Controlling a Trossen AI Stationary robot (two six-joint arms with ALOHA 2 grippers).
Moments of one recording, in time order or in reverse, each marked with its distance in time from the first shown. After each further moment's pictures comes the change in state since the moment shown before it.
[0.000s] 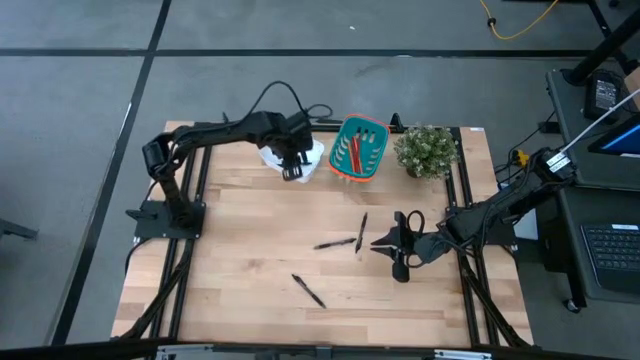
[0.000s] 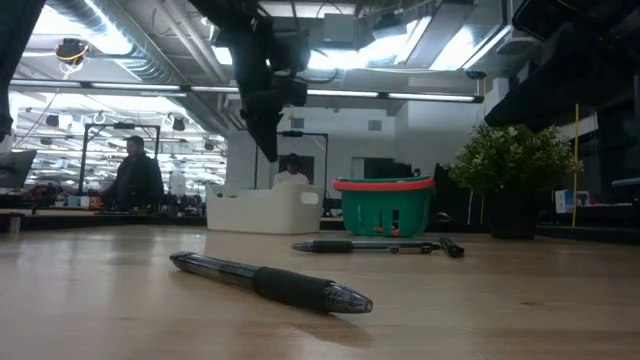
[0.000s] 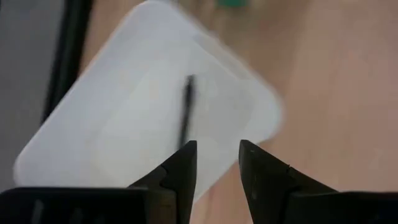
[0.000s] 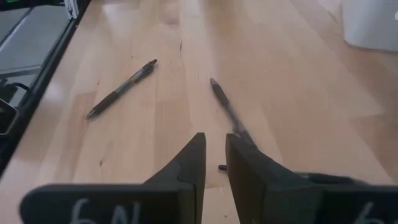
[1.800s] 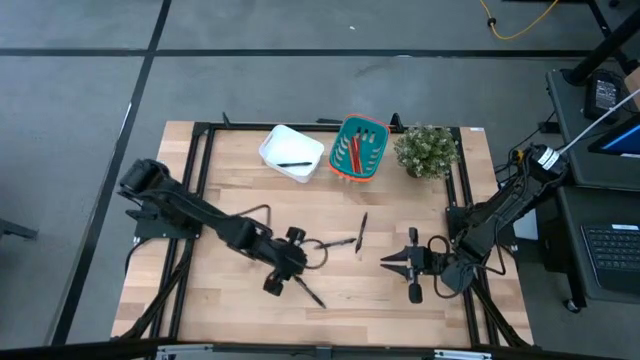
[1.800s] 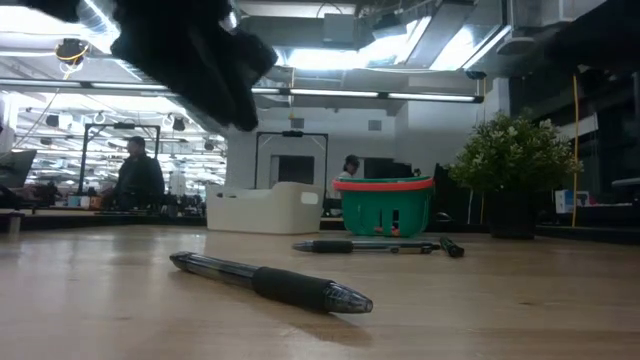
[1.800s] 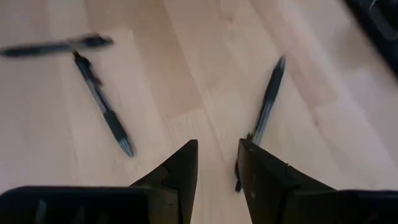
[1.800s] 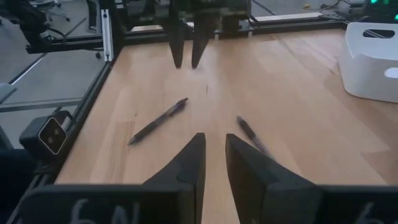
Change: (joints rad) left arm -0.860 -0.112 -0.379 0.561 -0.055 -0.220; right arm 0.313 0.042 0.000 0.162 0.363 0.001
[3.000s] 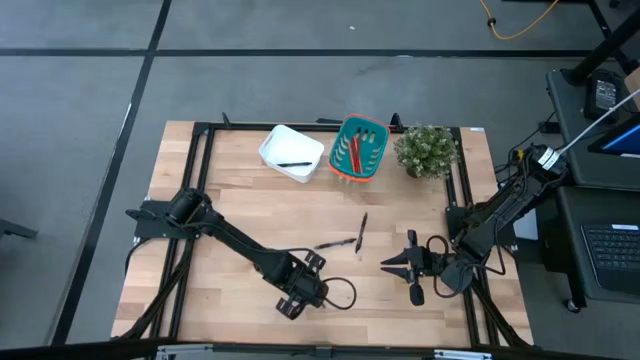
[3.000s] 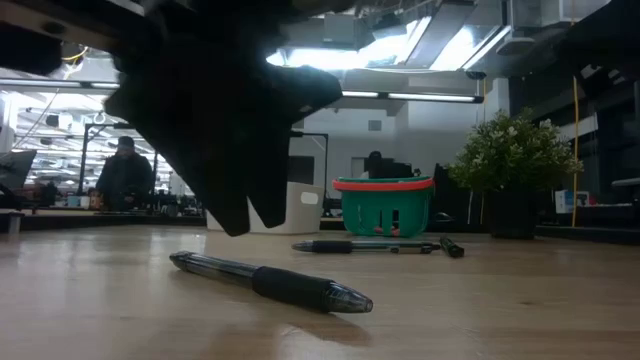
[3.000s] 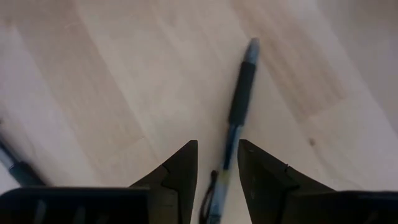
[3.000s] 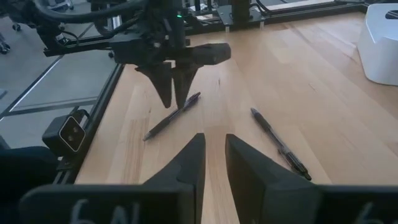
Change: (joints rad) left arm -0.076 0.414 0.425 -0.294 -0.001 0.069; right arm -0.002 0.000 0.000 -0.002 -0.055 0.058
